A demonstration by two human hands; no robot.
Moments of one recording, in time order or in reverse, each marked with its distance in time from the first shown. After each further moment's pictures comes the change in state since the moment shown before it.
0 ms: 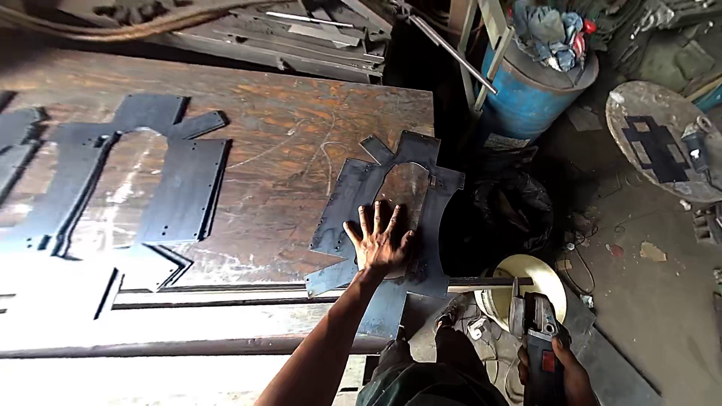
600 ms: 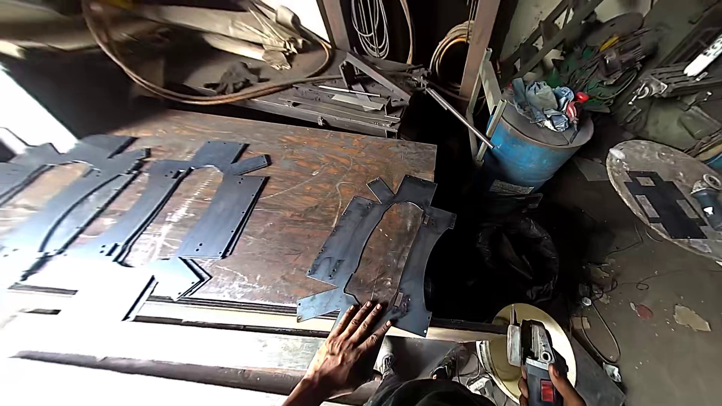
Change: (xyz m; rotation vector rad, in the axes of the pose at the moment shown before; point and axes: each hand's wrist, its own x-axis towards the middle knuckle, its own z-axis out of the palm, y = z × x) left_hand -0.146 -0.045 0.010 0.044 0.068 0.623; right_hand 0.036 -0.064 -0.048 -0.059 -0.132 -0.005
